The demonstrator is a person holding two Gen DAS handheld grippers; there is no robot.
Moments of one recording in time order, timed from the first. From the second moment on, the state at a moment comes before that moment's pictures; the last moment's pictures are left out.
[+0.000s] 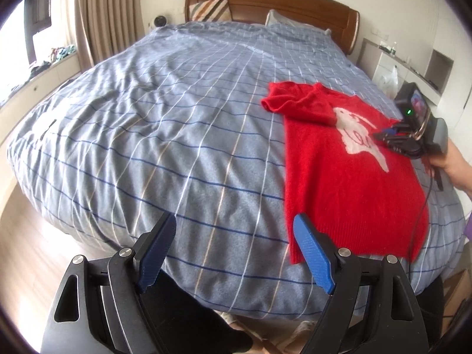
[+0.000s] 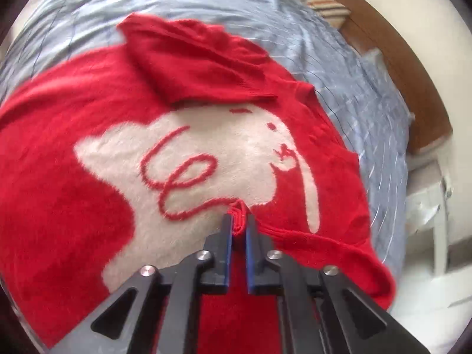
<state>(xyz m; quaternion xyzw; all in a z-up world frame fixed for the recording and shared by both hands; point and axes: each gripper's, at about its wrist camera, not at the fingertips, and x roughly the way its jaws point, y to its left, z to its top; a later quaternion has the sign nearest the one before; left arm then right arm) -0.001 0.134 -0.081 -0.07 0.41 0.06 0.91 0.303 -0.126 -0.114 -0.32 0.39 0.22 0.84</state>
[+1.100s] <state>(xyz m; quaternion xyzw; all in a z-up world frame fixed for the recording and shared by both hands) 0.016 0.080 -0.080 -0.03 0.42 0.02 0.91 0.202 -0.480 -0.116 -0.14 0.43 0.03 0.89</state>
